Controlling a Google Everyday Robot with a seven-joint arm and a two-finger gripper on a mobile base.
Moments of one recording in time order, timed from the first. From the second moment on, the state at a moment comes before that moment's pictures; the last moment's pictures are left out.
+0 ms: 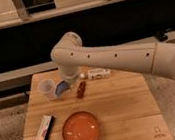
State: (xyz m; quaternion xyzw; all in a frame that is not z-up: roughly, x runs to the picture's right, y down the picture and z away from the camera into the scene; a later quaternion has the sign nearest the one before) arm -0.095 0.079 0.703 -0.27 -0.17 -0.26 0.91
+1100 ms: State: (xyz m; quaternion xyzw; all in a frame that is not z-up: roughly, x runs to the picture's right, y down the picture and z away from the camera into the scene) arm -0.165 0.062 0.733 -0.25 -0.18 -0.31 0.90
